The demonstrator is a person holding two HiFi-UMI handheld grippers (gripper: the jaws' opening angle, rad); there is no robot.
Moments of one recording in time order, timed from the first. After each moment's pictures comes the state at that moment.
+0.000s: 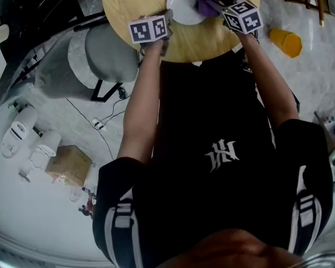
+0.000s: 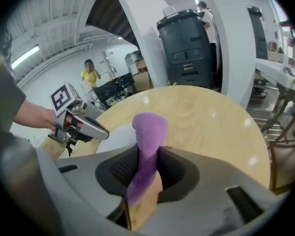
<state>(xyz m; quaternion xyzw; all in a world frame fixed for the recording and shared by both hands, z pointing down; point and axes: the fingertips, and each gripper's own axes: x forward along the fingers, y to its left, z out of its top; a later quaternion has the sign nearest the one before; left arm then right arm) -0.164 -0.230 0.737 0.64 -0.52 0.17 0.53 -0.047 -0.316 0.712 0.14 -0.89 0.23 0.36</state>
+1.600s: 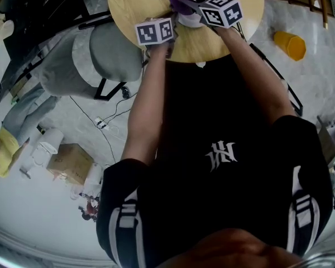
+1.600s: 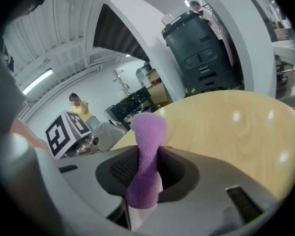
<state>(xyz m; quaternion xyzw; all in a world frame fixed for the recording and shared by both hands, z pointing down) -0.158 -0.220 0.737 0.64 -0.53 0.18 0.53 -0.155 -0.286 0.674 0.07 -0.92 0.29 0.26</state>
